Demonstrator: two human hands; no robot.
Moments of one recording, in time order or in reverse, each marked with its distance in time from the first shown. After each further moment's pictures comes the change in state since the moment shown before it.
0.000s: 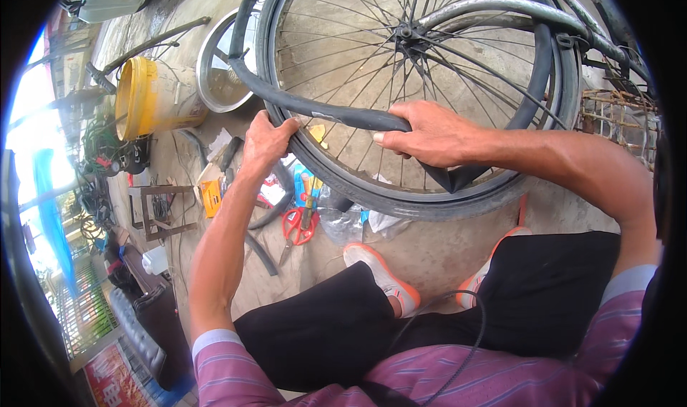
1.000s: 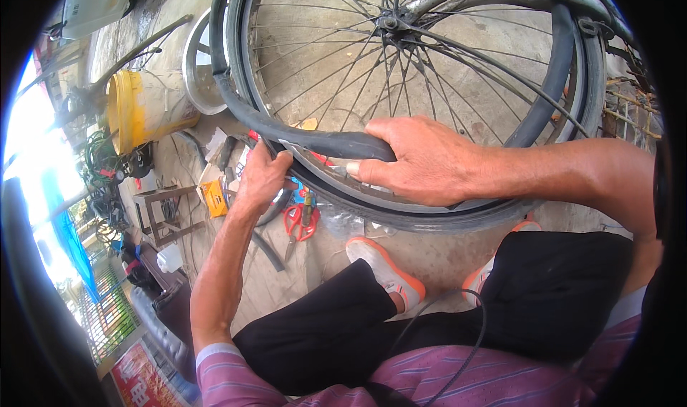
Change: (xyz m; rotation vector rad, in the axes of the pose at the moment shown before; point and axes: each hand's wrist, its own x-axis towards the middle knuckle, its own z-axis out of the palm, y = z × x) left_hand -0.044 0.006 0.013 -0.124 -0.259 -0.066; right_hand -0.011 -0.003 -0.004 0.109 -0.050 -0.099
